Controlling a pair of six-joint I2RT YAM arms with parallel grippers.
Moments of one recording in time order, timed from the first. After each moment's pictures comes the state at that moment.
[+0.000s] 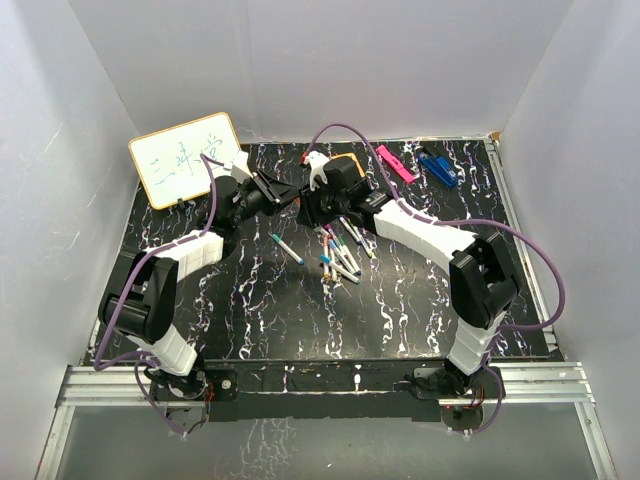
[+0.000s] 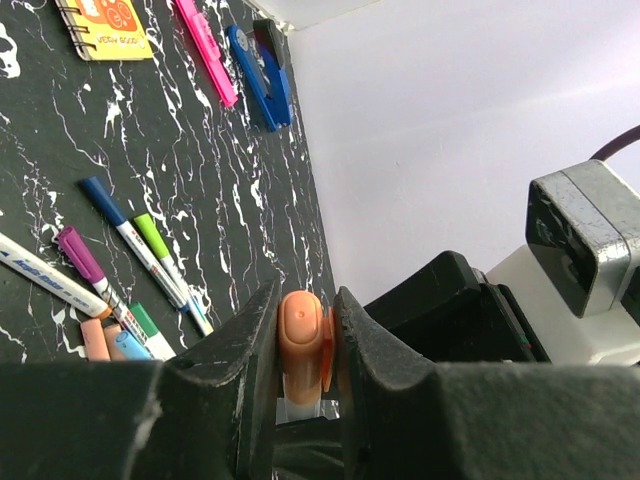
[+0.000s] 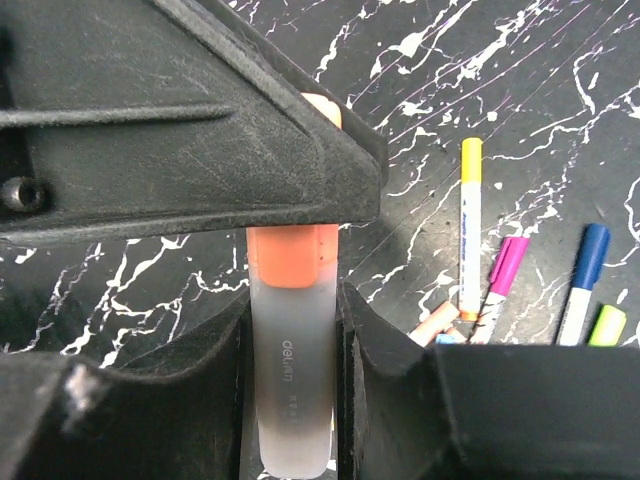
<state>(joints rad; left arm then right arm) -0.33 1.63 0.87 0.64 0.48 -1.12 0.65 1.78 1.42 -0.24 -0.26 0.14</state>
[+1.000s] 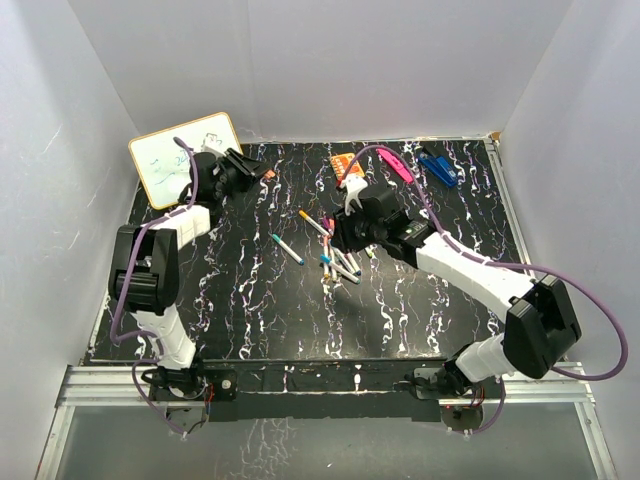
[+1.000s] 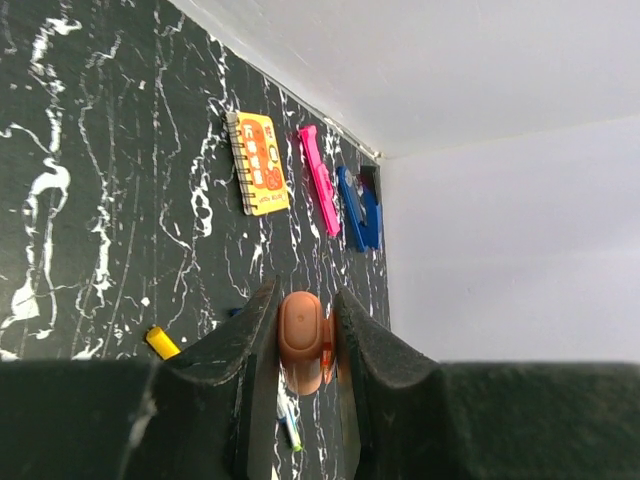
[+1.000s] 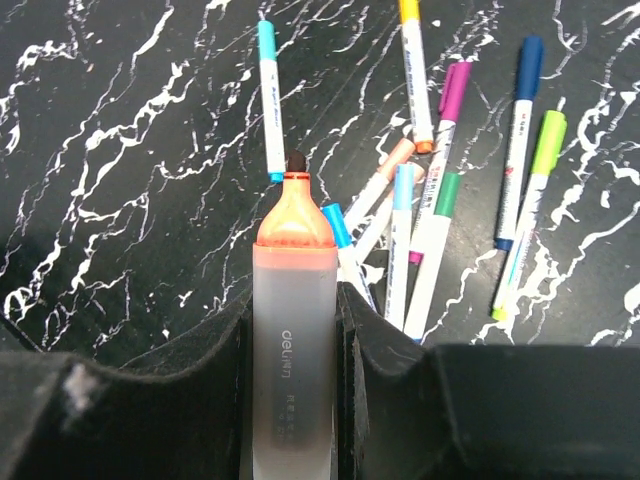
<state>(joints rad) -0.13 1.82 1.10 0.49 0.41 -1.04 0.64 1.42 1.06 -0.29 -0.16 0.17</state>
